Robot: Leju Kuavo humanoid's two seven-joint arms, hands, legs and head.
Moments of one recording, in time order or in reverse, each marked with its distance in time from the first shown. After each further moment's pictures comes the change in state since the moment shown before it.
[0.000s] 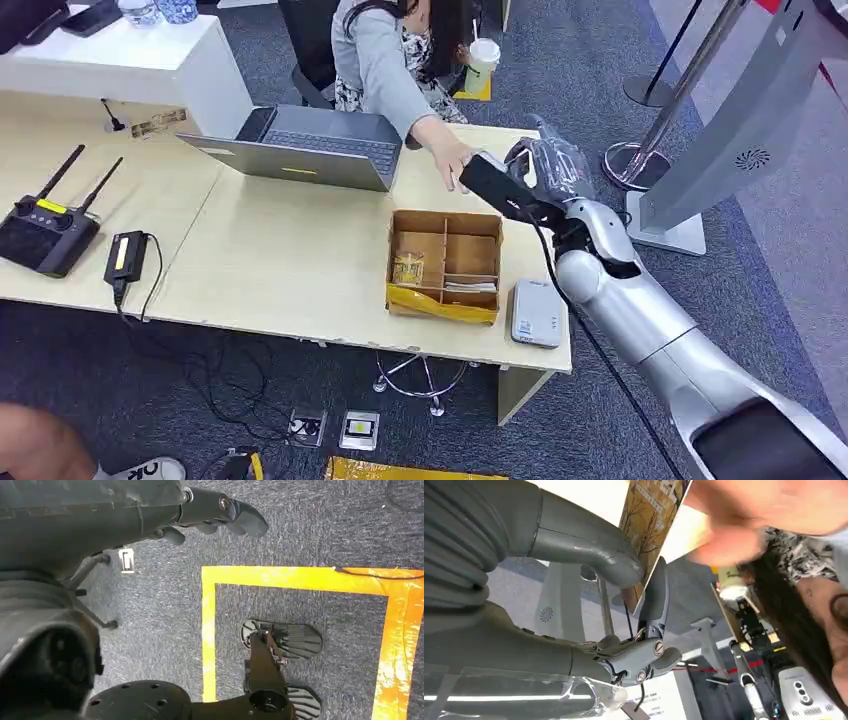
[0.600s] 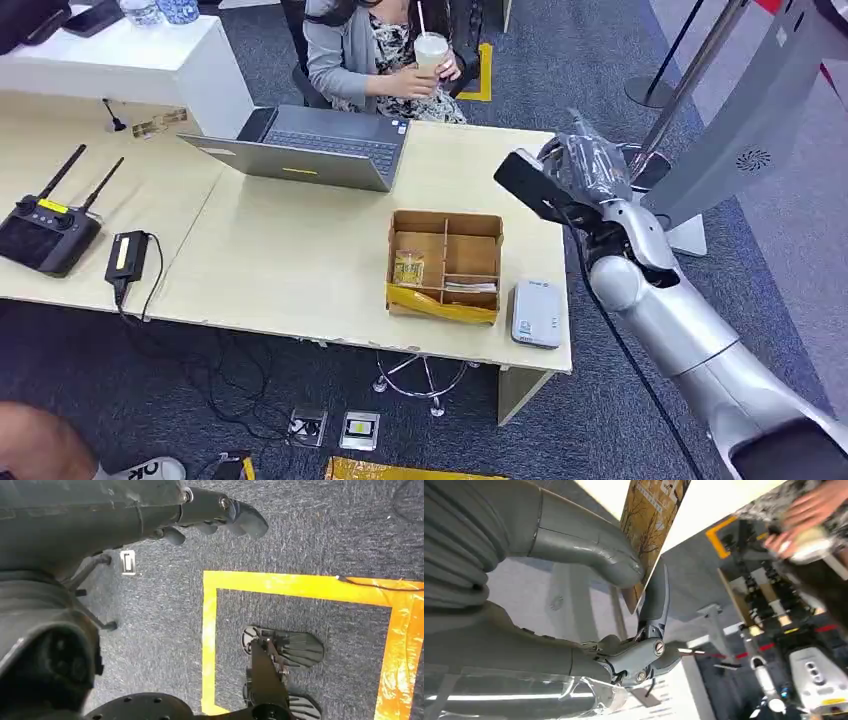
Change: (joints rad) left arm 0.014 0.019 0.000 0.000 0.013 0.003 -0.015; right arm 0.040 -0.129 -0.039 -0.149 0.004 0.020 0.034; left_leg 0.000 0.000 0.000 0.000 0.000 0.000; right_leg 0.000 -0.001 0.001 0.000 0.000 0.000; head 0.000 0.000
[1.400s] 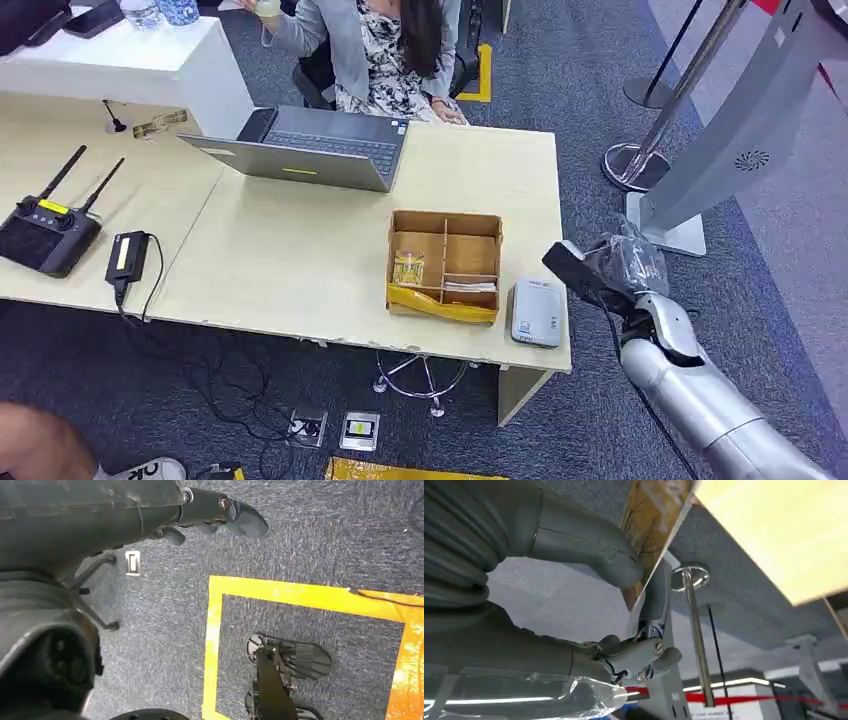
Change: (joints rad) left arm 0.034 0.016 0.000 0.001 0.029 0.019 -0.021; right arm 0.247 -0.156 -0.008 0.048 -0.005 -0.131 0.047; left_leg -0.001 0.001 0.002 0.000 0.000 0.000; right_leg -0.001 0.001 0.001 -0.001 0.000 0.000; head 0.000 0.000
